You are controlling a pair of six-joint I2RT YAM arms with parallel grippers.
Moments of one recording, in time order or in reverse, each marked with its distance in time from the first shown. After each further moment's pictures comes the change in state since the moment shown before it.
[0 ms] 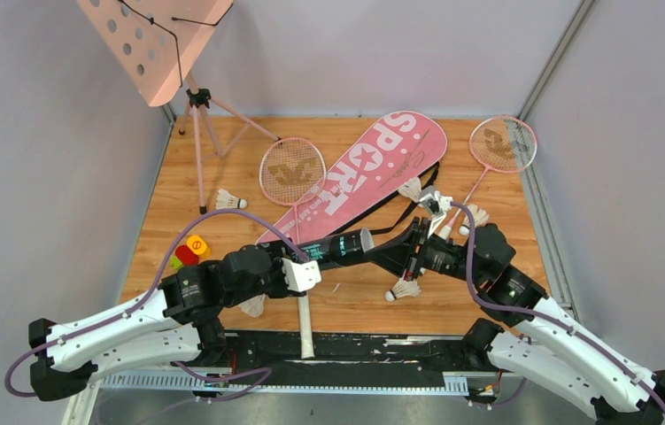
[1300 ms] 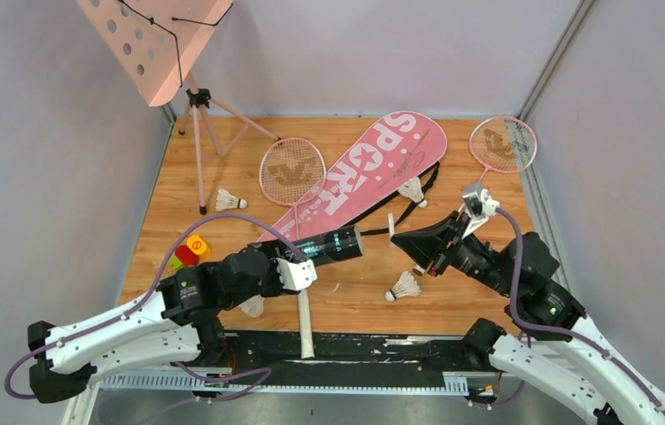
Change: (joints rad) left arm 0.001 -0.018 -0.019 -0.054 -0.072 0.011; right arm -0.002 -0.142 0.142 -0.216 0.193 -0.146
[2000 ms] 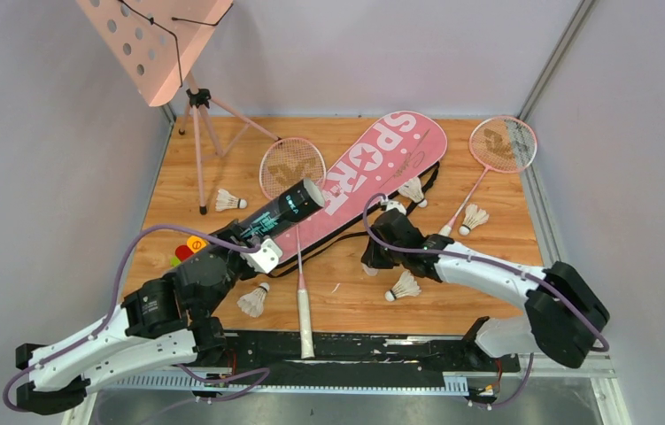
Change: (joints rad) left arm 0.000 -0.229 0.000 0.048 -0.366 0.007; right arm 0.000 0.787 -0.103 0.009 0.277 0.288
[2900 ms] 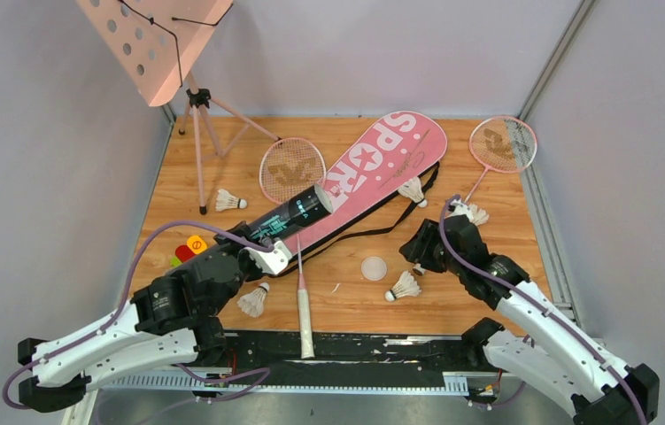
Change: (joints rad) left arm 0.000 0.058 -0.009 -0.001 0.019 0.003; right arm -0.170 -0.486 -0.058 -0.299 0.049 0.072
